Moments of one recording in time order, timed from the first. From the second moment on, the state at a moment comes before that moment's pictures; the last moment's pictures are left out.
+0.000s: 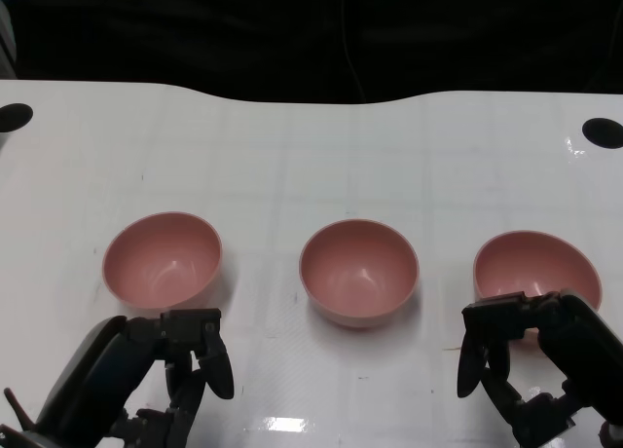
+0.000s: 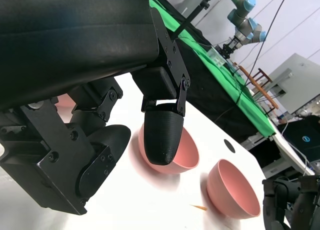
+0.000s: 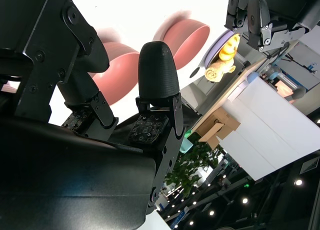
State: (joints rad) left arm 0.15 0.26 -0.04 0.02 0.21 -0.59 -0.15; right arm 0.02 -0.27 0.12 0.16 -0.22 -0.80 0.15
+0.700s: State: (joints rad) left arm 0.18 0.20 0.00 -0.08 0.52 -0.39 0.08; right arm 0.02 -0.27 0.12 0.16 -0.22 -0.80 0.14
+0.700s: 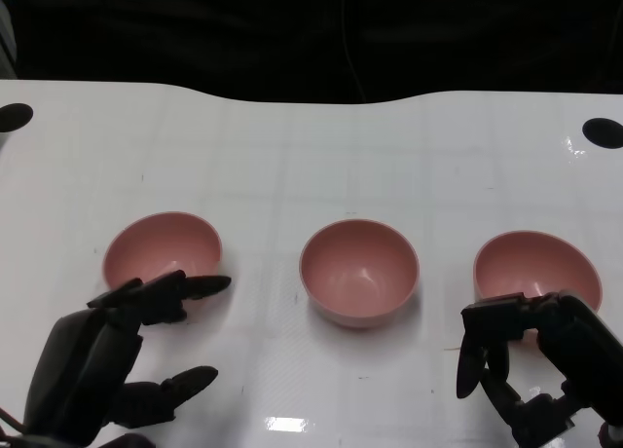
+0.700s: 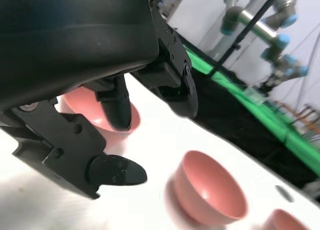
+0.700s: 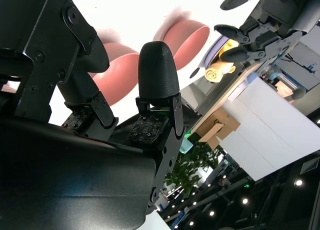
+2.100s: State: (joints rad) left arm -0.23 0.26 -0.36 0.21 1.17 0.33 -0.12; right arm 0.02 -0.27 0.12 0.14 -0.24 -0.80 0.14
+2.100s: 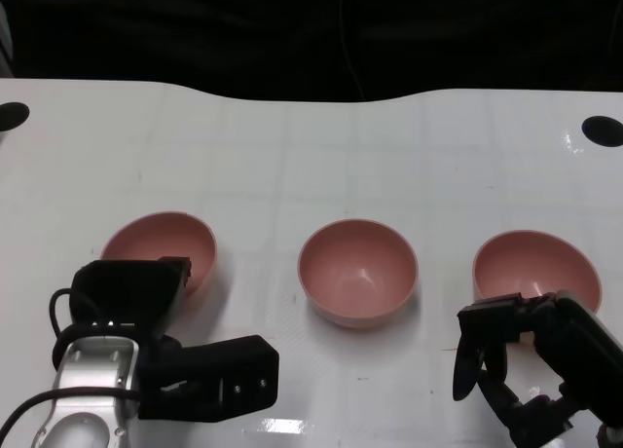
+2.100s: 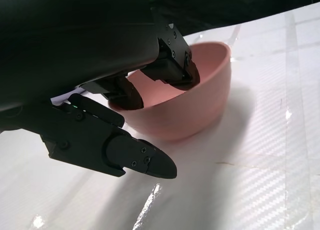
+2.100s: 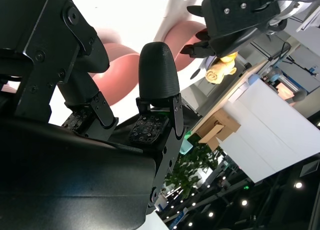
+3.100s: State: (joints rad) left arm -0.32 0.37 -0.42 0.25 0.95 -0.10 0.39; right arm 0.02 -0.27 0.12 0.14 -0.24 -0.80 0.14
